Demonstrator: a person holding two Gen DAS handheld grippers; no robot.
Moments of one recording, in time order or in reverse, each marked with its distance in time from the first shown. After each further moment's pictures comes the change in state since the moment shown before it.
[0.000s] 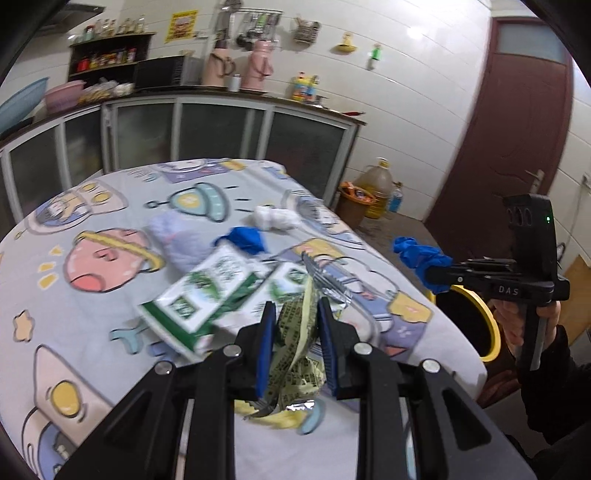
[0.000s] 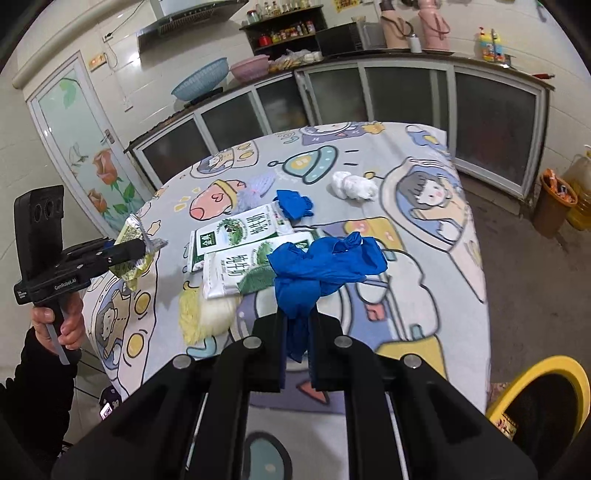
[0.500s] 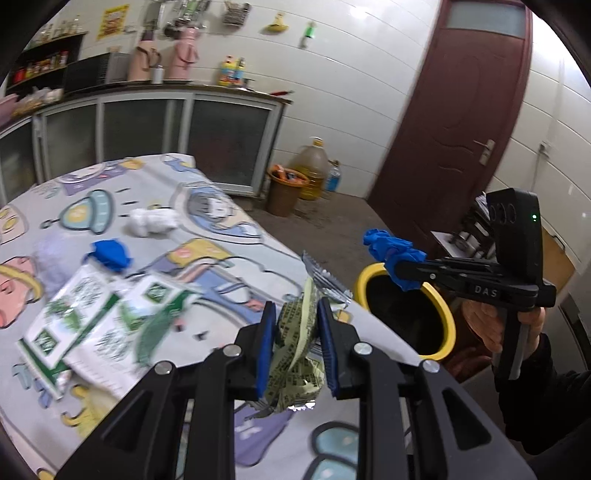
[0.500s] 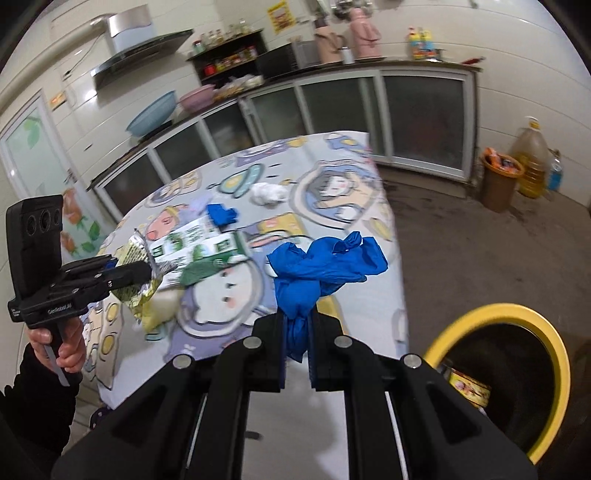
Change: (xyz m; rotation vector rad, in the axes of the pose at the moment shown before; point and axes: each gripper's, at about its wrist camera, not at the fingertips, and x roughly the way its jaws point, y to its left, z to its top) left arm 0.073 -0.112 0.011 0.102 0.066 -0.221; right arm -0.073 -0.075 -0.050 0.157 -0.087 -0.164
